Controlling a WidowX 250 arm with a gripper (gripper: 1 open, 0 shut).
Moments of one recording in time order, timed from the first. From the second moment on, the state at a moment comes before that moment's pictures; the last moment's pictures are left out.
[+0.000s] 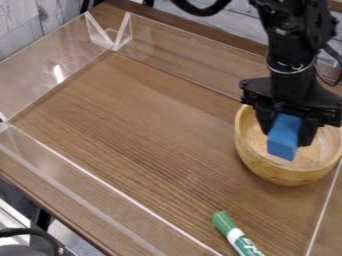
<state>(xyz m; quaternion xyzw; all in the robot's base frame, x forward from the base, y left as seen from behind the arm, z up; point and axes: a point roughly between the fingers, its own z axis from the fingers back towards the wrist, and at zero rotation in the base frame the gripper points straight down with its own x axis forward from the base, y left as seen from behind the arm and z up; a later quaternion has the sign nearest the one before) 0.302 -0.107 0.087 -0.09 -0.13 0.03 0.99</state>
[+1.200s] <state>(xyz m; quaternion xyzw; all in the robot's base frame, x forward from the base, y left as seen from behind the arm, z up) 0.305 -0.106 0.078 -0.09 -0.11 0.02 0.99</state>
